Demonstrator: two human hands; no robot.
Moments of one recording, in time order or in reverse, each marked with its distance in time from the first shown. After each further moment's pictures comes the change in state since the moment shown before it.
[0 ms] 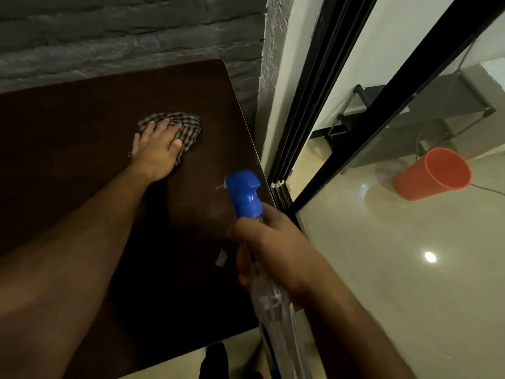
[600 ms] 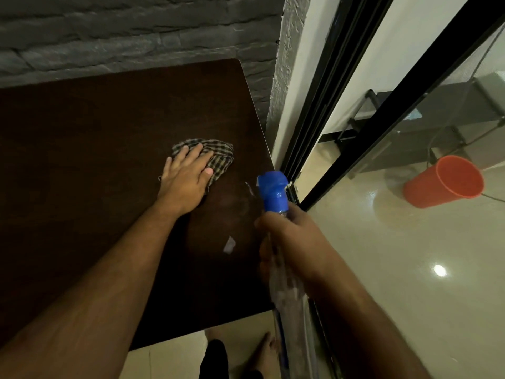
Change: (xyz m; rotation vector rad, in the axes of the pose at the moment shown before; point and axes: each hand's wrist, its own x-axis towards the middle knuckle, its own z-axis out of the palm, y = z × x) left_hand -0.090 0.024 0.027 -0.033 0.011 0.086; right_hand -0.010 0.019 -0.007 0.035 0.117 0.024
